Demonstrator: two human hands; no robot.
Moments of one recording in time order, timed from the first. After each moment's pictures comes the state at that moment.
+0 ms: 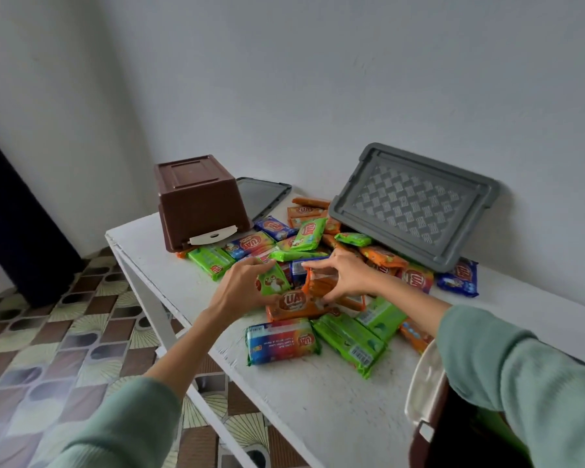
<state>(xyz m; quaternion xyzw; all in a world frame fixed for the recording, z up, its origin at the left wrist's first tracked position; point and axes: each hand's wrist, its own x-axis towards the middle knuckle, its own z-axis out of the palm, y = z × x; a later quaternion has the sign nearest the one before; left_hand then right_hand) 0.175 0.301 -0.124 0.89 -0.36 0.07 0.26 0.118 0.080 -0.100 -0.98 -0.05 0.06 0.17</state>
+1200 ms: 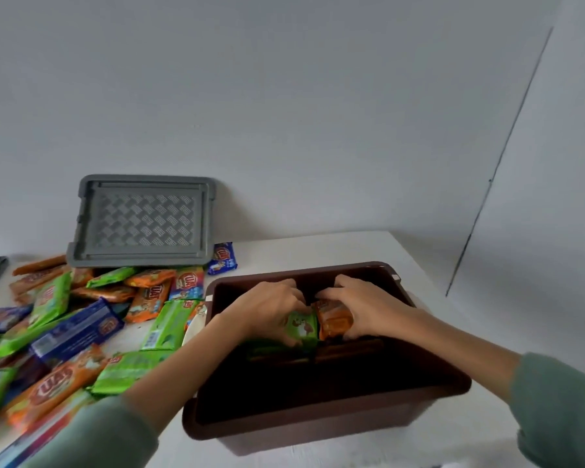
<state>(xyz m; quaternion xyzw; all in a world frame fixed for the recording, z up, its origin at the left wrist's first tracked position) -0.063 0.076 -0.067 0.52 -0.85 0.01 -0.05 -0.245 0.024 -0.065 -0.94 0.34 0.02 0.05</state>
